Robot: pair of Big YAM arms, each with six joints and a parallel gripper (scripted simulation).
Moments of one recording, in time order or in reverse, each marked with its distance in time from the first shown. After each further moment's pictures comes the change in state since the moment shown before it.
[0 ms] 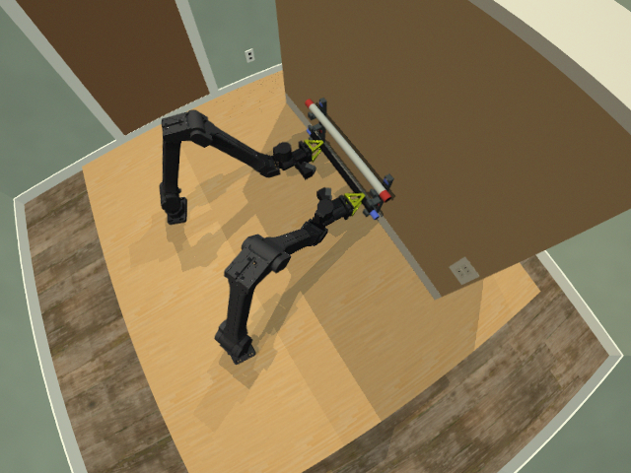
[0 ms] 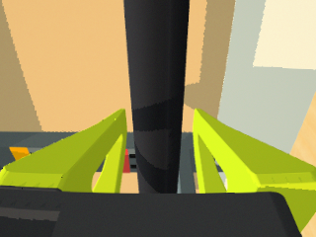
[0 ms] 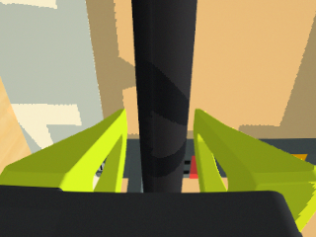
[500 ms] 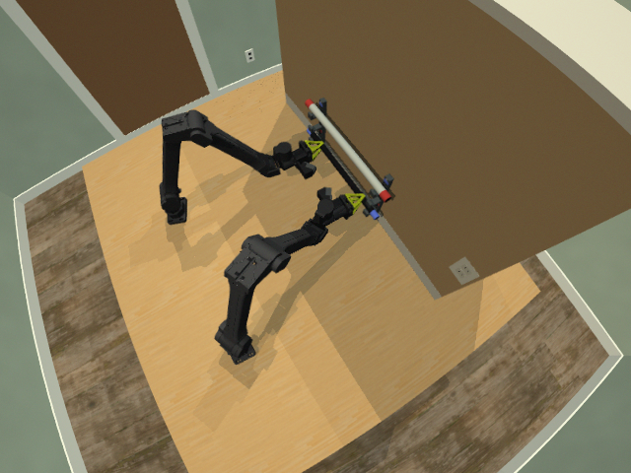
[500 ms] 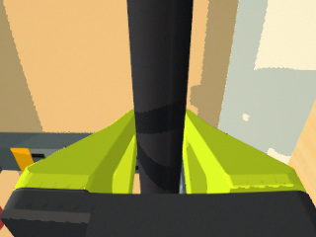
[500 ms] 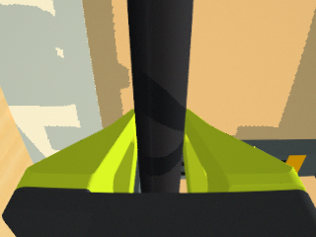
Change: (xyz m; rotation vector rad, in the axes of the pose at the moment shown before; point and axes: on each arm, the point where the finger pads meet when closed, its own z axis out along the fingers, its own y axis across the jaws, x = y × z) left arm 0.000 0.001 0.001 -0.003 0.000 -0.001; right arm 0.000 -0.002 0.001 0.003 0.000 0.001
